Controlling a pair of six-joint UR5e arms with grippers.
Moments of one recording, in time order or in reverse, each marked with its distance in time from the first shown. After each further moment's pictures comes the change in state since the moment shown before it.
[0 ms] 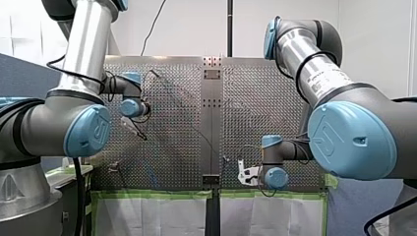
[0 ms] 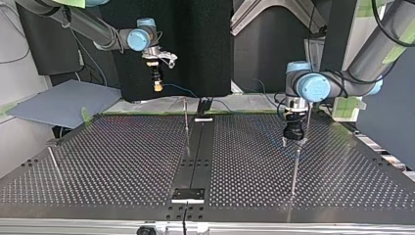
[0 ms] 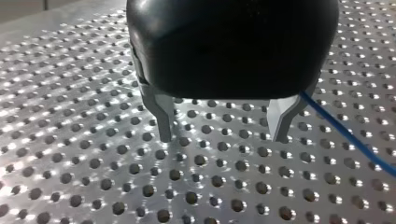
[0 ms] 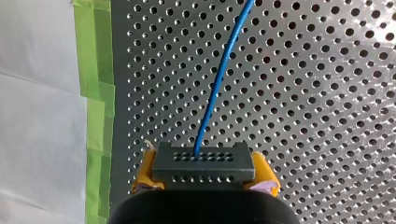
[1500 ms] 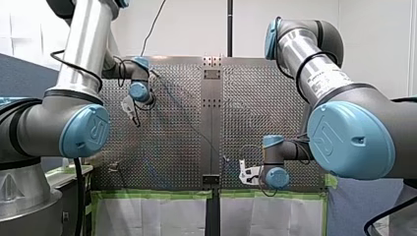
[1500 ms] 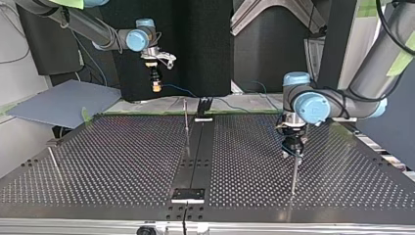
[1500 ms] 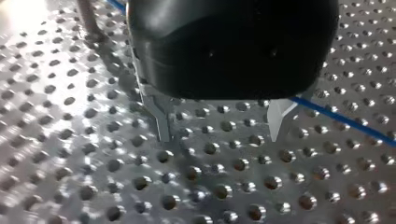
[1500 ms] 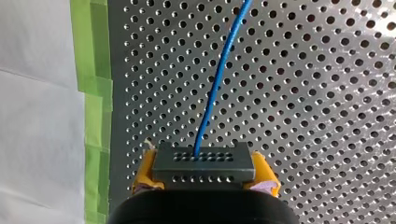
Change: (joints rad) left arm -0.057 0.007 0.202 -0.282 -0.087 0.398; right arm -0.011 0.000 0.000 -0.005 -0.002 0.008
